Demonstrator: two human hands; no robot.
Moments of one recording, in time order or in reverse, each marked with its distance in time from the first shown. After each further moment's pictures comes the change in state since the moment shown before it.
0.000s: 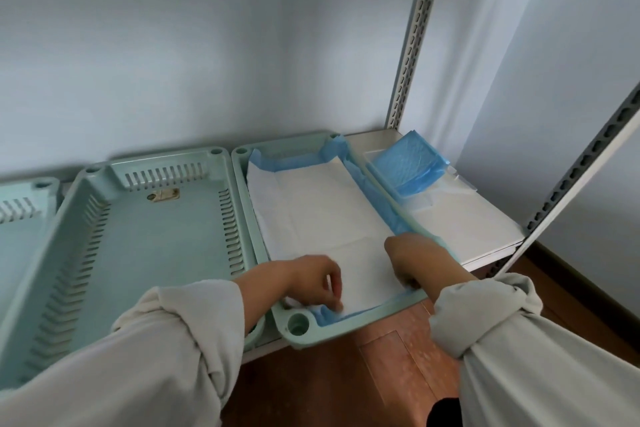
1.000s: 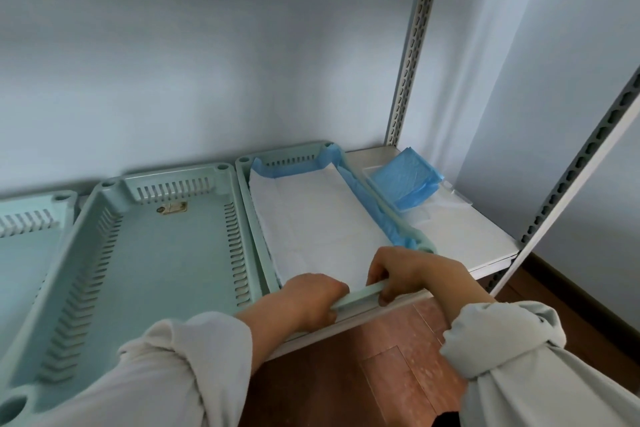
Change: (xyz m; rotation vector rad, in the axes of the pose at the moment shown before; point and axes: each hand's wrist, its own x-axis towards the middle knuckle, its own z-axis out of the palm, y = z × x) left_hand -0.018 0.024 0.018 0.420 0.206 0.092; right_hand 0.002 0.014 0.004 0.300 -0.027 -0.301
